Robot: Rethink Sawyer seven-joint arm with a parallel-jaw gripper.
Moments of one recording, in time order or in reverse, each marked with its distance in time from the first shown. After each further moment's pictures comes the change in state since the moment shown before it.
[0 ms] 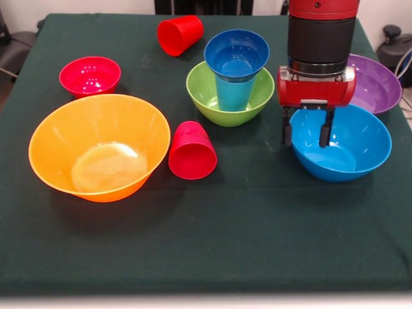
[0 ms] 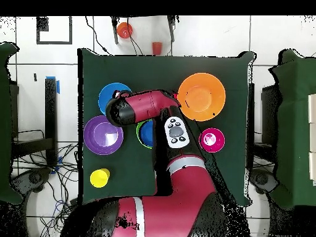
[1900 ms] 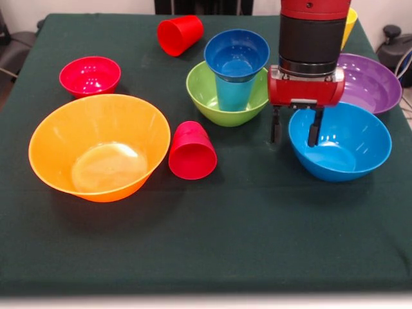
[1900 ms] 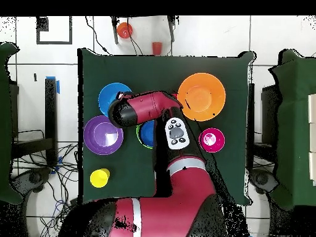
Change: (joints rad) arm 0.008 0.000 -0.029 0.000 -0.018 0.000 0.000
